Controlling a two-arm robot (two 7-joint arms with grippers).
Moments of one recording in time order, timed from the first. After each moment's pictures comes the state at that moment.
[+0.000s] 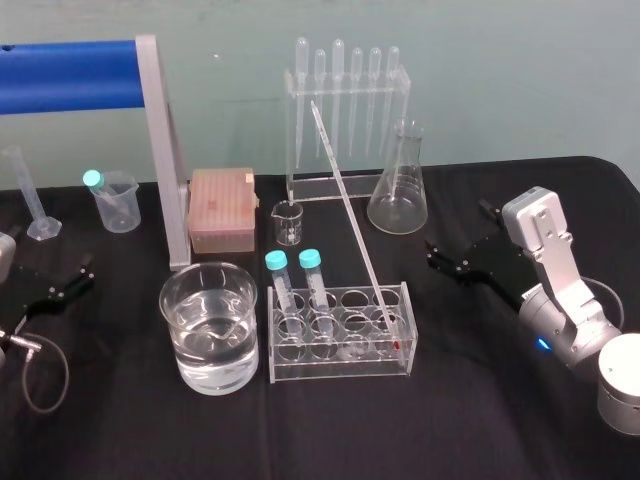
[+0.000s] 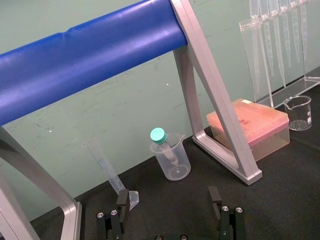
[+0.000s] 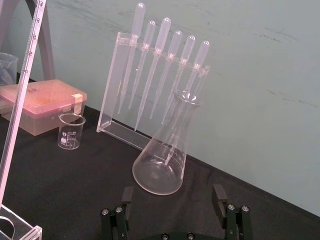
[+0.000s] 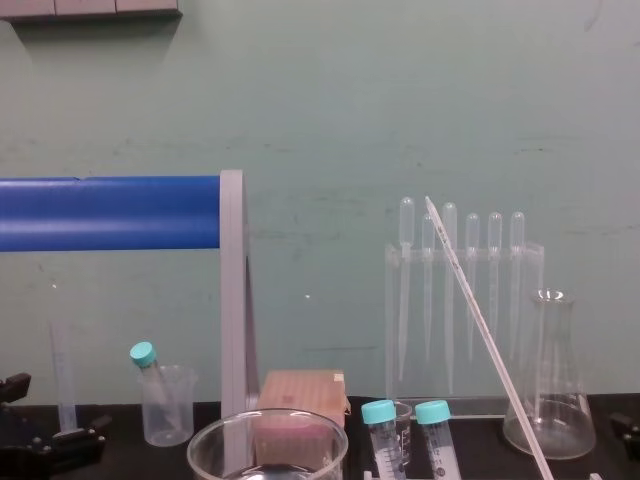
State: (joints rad) left arm -0.20 0.60 0.45 -1.41 -0.25 -0.12 0.03; right arm 0.20 0.60 -0.45 -1.41 0.25 -0.12 -0.03
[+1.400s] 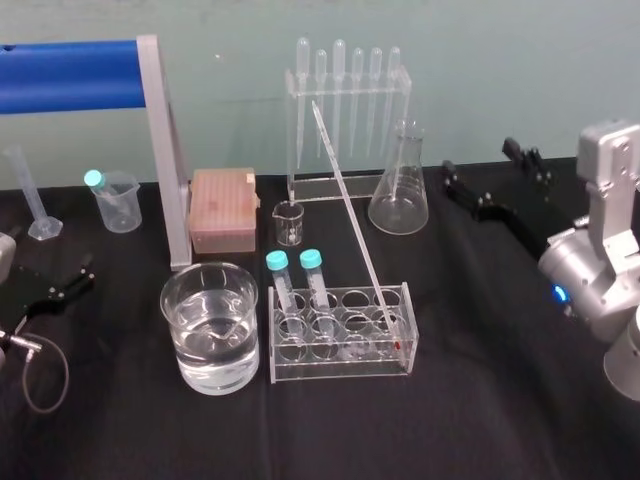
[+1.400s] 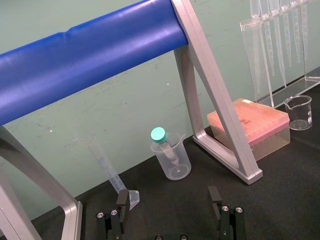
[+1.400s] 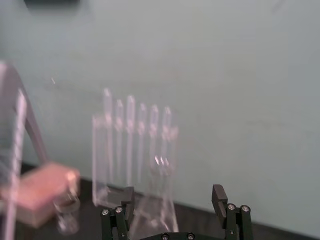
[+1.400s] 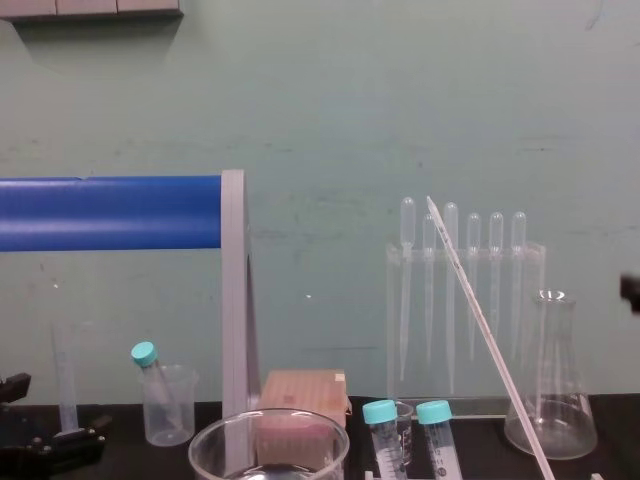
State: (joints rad) left arm -0.20 0.60 0.45 -1.41 -0.25 -0.12 0.03; right arm 0.16 0.56 -0.29 -1.54 0.43 -0.14 0.03
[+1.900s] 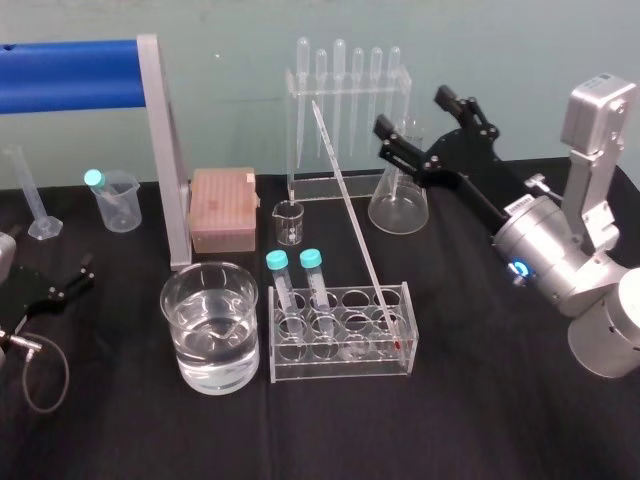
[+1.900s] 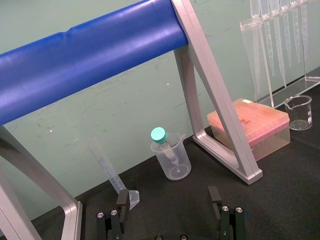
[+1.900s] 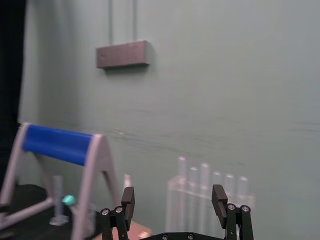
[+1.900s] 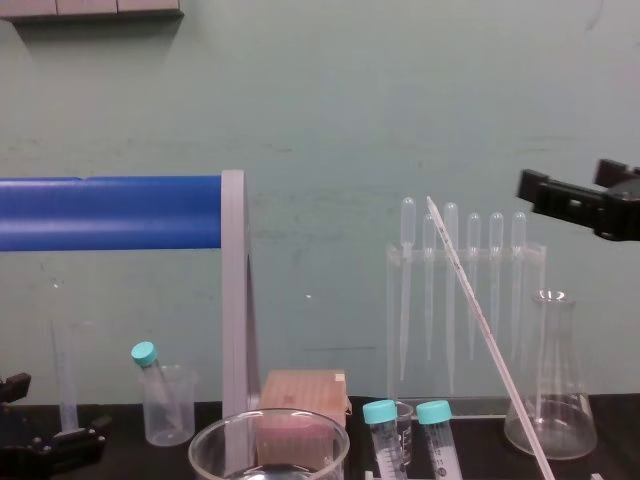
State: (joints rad) left arm -0.20 0.60 0.45 -1.41 -0.25 -0.12 0.03; right arm 0.20 0.50 -0.31 -1.65 0.49 -0.17 0.19
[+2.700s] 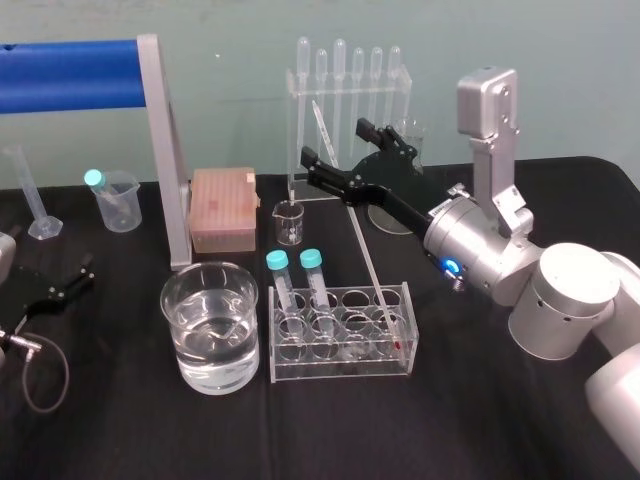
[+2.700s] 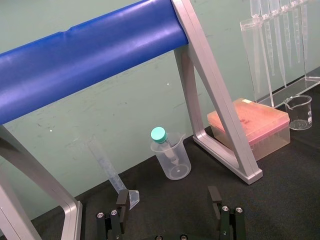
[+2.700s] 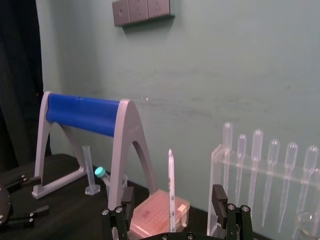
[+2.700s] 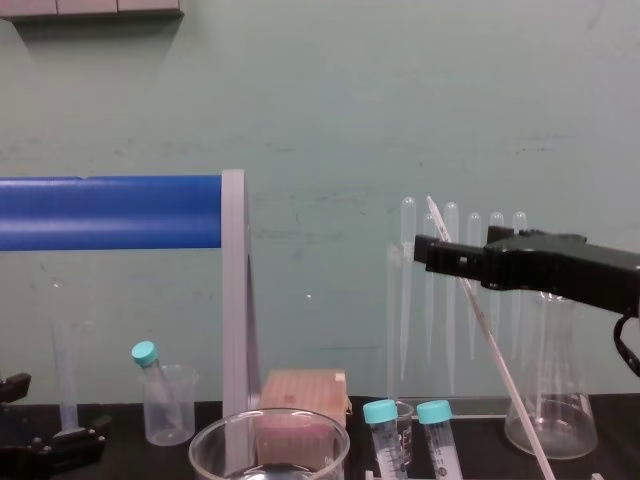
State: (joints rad) left arm -0.20 0.60 0.45 -1.41 -0.25 -0.12 0.03; right arm 0.30 0.38 -0.38 -1.56 0.45 0.05 0.24
